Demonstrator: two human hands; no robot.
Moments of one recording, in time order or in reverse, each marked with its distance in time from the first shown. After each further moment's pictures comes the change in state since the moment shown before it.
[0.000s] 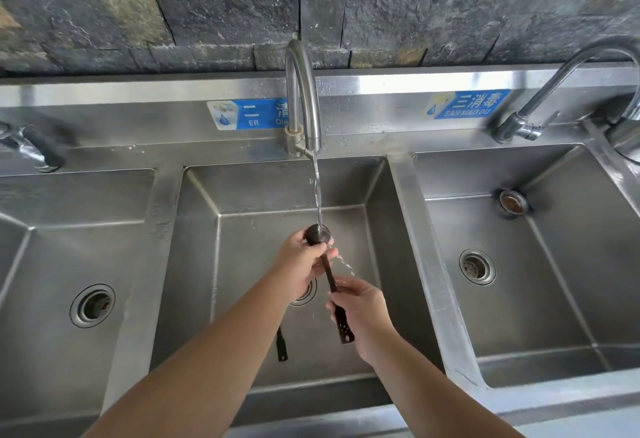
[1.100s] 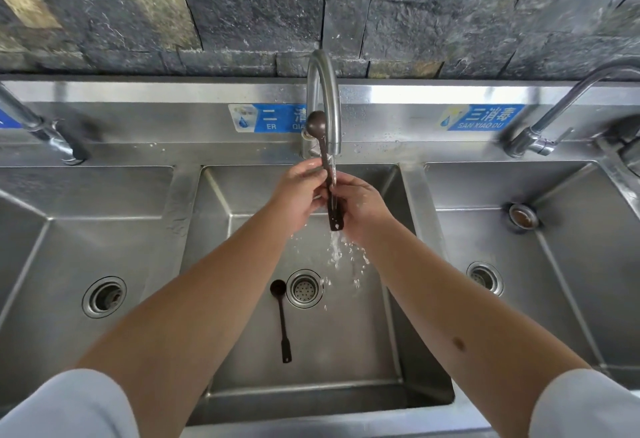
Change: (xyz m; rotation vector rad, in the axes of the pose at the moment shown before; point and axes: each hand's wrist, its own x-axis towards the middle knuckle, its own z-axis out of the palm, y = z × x) left_hand 0.010 0.117 0.019 0.029 -0.014 0.239; right_hand 0.065 -0.135 0.064 0.360 -0.344 -0.200
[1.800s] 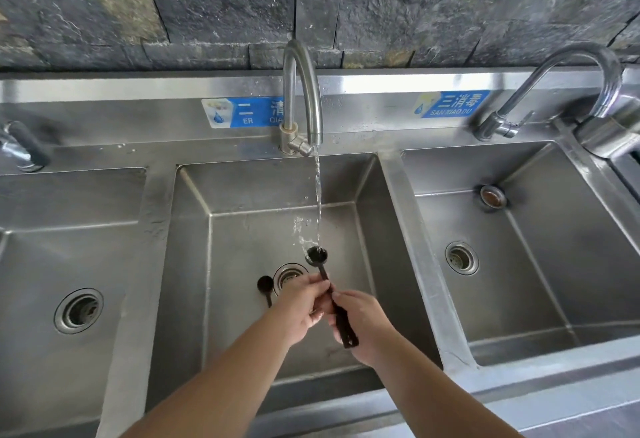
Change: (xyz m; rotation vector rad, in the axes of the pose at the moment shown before) left_hand -0.105 -0.136 -0.024 0.027 0.004 -0.577; right_hand -0.135 0.097 -0.071 -0.213 0.307 0.395
